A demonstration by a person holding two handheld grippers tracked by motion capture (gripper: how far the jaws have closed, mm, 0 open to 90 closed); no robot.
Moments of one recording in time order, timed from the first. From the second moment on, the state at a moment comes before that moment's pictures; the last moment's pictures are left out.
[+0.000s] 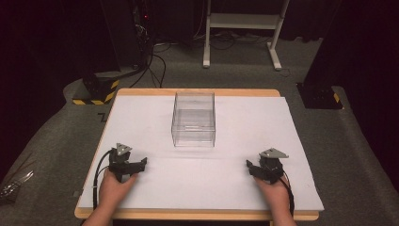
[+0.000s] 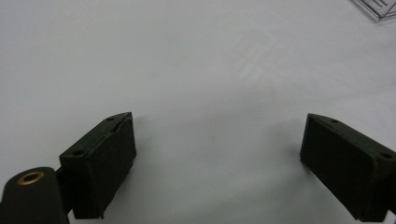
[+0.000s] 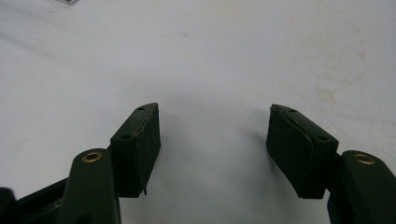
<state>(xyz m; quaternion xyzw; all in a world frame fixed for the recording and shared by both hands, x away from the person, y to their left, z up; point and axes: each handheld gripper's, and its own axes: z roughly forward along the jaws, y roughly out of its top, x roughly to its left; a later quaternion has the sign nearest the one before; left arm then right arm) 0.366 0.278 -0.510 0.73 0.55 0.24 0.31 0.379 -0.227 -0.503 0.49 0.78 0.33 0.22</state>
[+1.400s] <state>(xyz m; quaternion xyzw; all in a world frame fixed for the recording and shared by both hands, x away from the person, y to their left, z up) 0.366 0.278 -0.510 0.73 0.55 0.24 0.31 0.362 -0.202 -0.476 0.42 0.77 0.41 0.25</state>
